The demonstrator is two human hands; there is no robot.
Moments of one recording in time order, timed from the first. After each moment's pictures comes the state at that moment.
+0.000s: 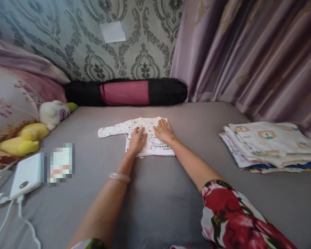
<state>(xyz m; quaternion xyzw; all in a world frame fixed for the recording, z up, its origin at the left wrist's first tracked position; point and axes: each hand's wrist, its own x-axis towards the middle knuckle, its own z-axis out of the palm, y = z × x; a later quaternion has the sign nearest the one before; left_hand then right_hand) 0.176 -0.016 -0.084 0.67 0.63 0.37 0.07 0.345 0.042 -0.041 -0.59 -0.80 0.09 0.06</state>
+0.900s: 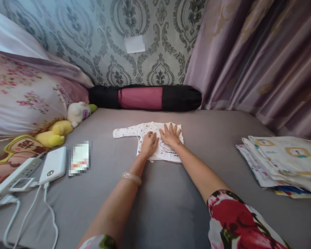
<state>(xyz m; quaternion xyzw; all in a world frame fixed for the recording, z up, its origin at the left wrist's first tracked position) 0.185 -0.023 -0.069 0.69 0.64 0.32 0.04 0.315 0.039 -0.031 -0.63 -0.77 0.11 0.07</state>
